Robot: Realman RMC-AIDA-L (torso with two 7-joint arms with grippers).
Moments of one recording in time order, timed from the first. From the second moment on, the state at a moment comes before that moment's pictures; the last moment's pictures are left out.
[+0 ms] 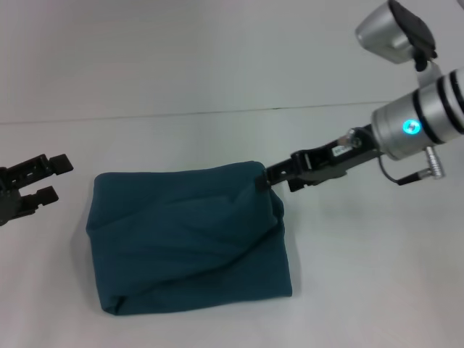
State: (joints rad) left arm -0.48 -2.09 0.33 0.91 2.12 1.63 -2.42; right arm 0.90 2.03 -0.84 -0.75 -2.42 -1.44 2.59
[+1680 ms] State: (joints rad) left arm -0.49 -2.09 0.32 0.88 2.12 1.59 -2.41; right arm 0.97 2.03 -0.88 -0.58 -2.36 -1.28 2.60
